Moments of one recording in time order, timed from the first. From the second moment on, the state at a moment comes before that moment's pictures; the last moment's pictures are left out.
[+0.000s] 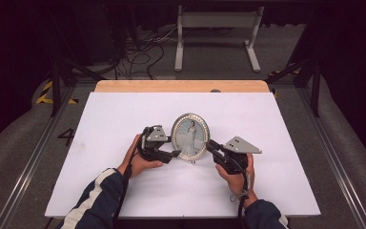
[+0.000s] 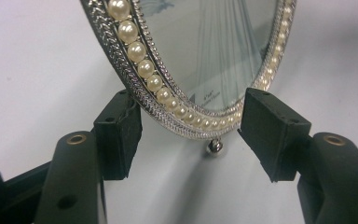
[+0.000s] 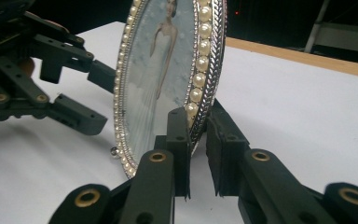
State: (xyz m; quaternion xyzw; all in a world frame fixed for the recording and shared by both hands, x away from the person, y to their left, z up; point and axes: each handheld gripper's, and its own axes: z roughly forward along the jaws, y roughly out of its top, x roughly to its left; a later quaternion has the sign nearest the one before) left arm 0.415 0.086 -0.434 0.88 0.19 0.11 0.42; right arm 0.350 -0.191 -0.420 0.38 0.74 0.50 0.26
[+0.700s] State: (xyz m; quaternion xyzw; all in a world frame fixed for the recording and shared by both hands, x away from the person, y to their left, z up) left arm 0.420 0.096 -0.427 0.85 0.22 0.12 0.47; right arm 0.350 -0.192 -0.423 0.38 0.74 0.49 0.26
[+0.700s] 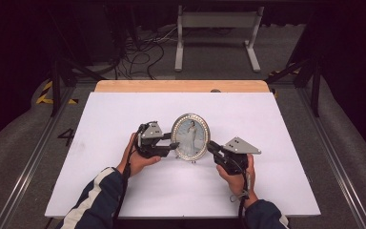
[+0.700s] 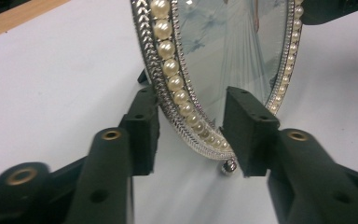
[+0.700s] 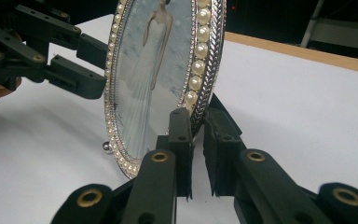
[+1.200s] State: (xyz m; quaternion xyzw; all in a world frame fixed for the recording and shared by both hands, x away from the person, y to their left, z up) left arm 0.408 0.096 -0.427 0.86 0.21 0.15 0.44; right arm 0.354 -0.192 -0.423 0.39 0.74 0.48 0.26
